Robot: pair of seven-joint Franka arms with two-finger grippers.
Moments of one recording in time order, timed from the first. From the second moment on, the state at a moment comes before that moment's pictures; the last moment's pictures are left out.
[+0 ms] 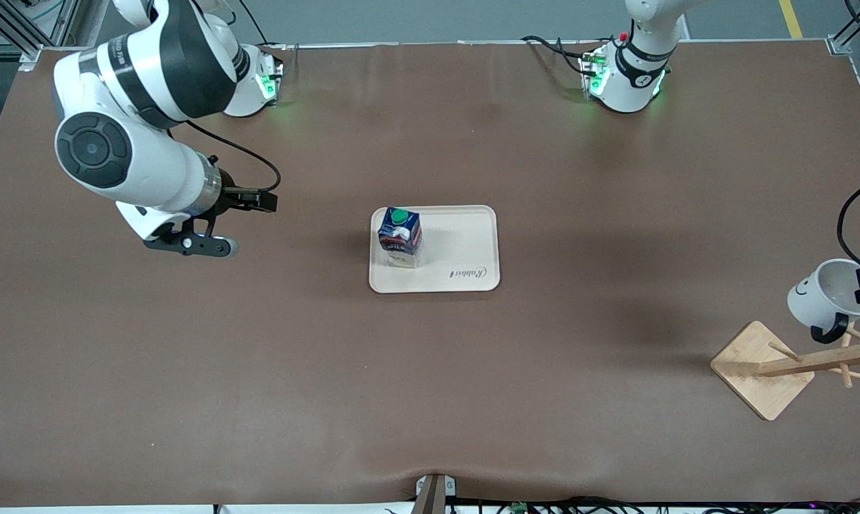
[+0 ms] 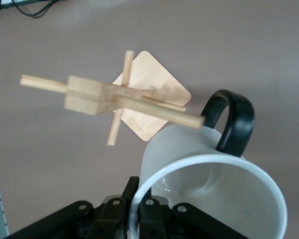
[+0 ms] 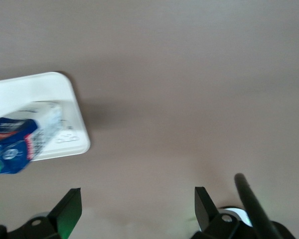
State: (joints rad) left arm 0.46 0.41 -0.33 -1.36 0.22 1.80 0.24; right arm 0.41 0.22 -0.09 -1.55 0.17 1.51 0.45
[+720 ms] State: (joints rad) left arm 0.51 0.42 -0.33 -1.35 0.21 1.82 0.34; right arm 0.62 0.39 -0.08 -1.56 0.39 1.89 0.57
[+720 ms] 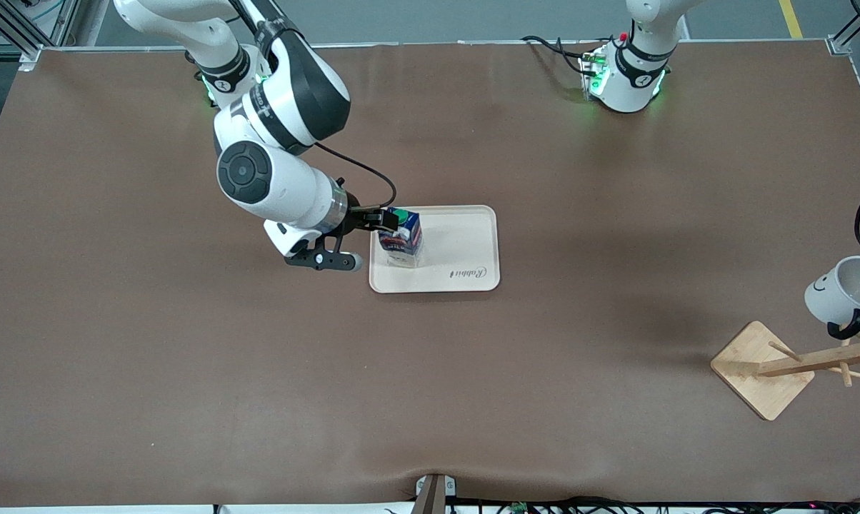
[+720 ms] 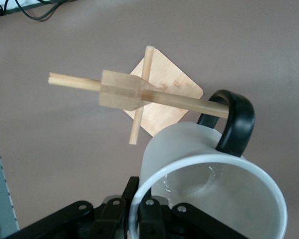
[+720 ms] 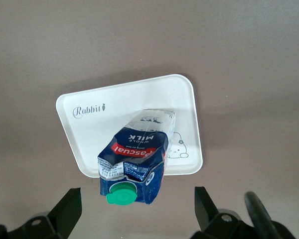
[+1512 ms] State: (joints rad) left arm 0.51 0.45 -0.33 -1.33 0.21 1.87 0.37; right arm 0.73 0.42 -0.08 -1.61 0.39 1.95 0.73
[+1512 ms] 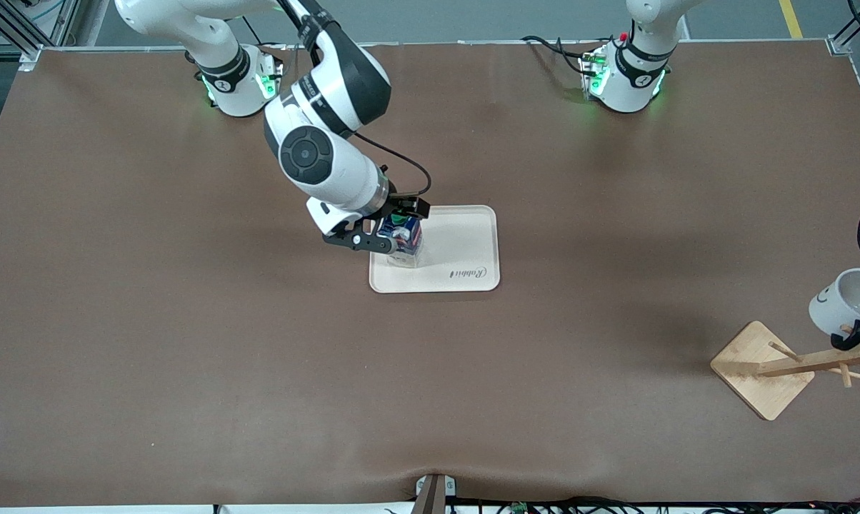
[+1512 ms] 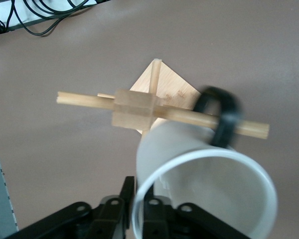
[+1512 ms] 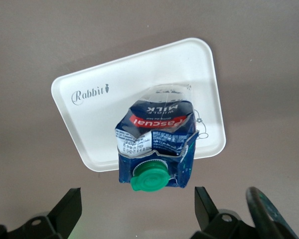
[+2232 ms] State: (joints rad) left arm 0.51 0.40 -0.34 -1.30 0.14 1.67 0.33; right arm 0.79 0.44 -0.08 -1.73 0.27 2.19 0.82
